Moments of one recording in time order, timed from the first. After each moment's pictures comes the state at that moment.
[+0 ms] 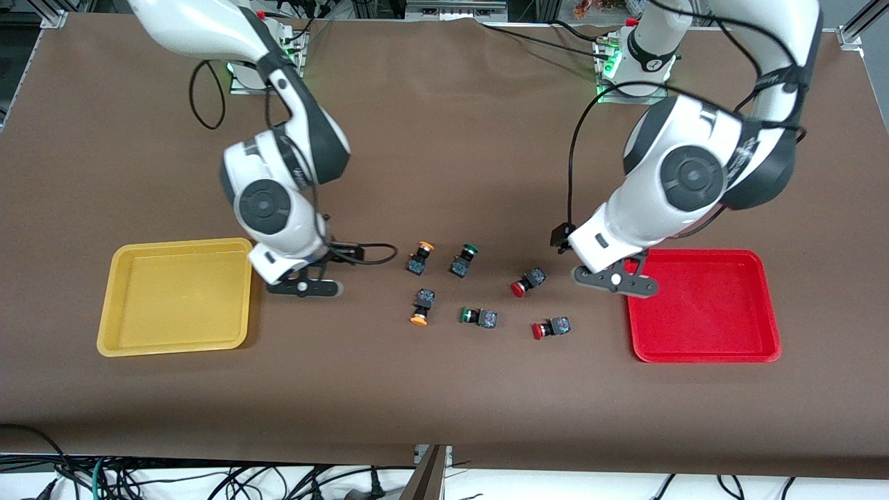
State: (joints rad) left arm -0.22 0.50 -0.21 -1.39 0.06 1.82 -0.22; right arm 0.44 0.59 0.05 -1.50 0.00 2.04 0.58
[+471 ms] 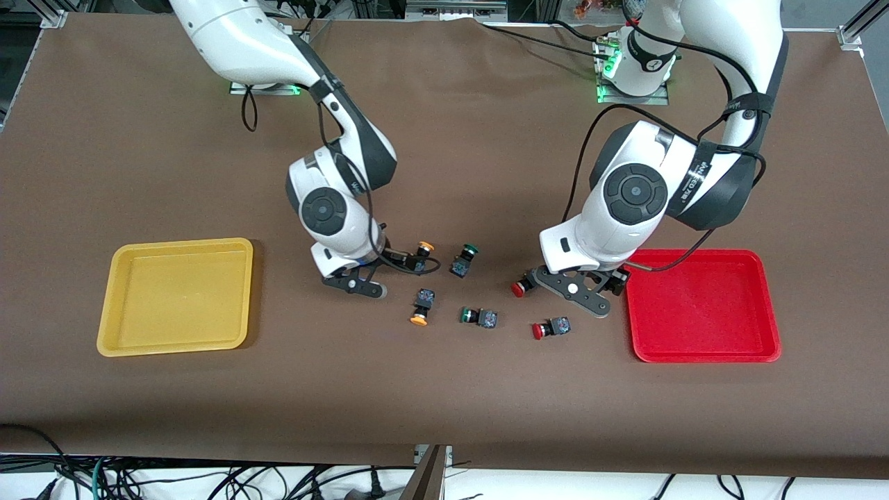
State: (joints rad) left arm -0.26 0.56 -0.21 -1.36 0.17 1.88 0.12; right arm 0.53 0.71 0.05 -1.50 0.12 2.24 0.77
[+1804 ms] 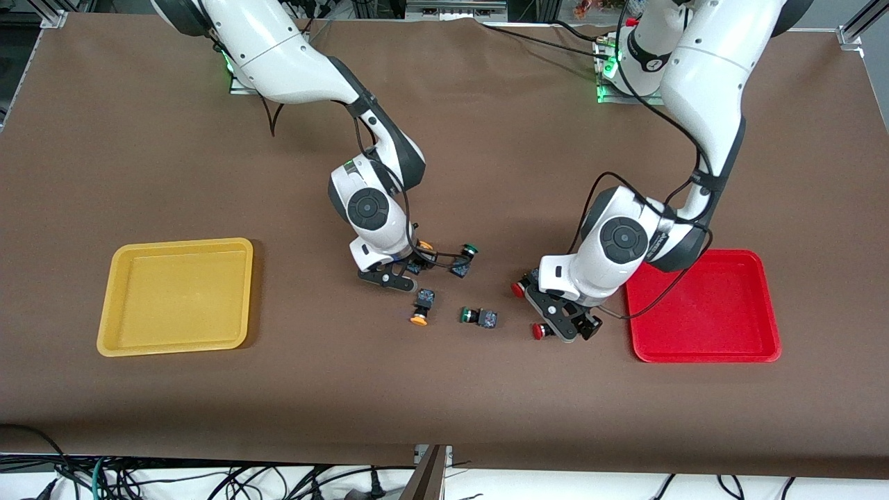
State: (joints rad) left arm -0.20 0.75 -0.20 -1.52 0.18 2.42 0.49; right arm 0.60 0.82 0.05 -1.49 0.12 2.38 0.83
